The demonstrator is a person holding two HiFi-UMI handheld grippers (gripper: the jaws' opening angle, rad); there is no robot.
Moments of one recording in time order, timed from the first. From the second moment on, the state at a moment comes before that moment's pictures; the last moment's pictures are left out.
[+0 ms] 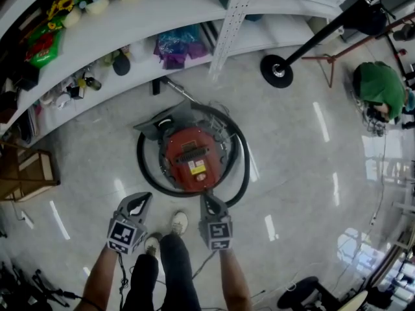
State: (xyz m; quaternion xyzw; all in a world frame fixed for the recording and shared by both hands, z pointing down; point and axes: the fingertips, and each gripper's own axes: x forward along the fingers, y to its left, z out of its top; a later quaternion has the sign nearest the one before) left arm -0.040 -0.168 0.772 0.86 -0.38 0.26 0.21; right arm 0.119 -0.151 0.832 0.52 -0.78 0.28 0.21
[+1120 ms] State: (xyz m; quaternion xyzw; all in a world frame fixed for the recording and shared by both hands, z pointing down) left arm -0.027 -0.130 0.829 0.86 -0.36 0.26 0.24; right arm 0.109 -0.173 0.931 0.50 -0.79 0.28 0.23
